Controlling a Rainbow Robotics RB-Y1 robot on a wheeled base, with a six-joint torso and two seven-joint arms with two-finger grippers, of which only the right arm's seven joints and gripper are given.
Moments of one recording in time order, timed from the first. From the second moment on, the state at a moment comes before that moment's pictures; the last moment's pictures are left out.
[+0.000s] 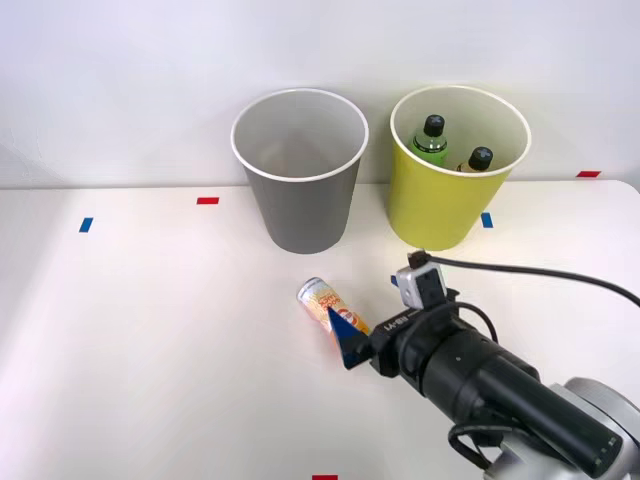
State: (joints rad) arm 0.07 -0.53 0.58 -2.26 -0.07 0.66 1.15
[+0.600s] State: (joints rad) arm -0.31 -0.51 0.78 -2.27 -0.03 1.17 0.66
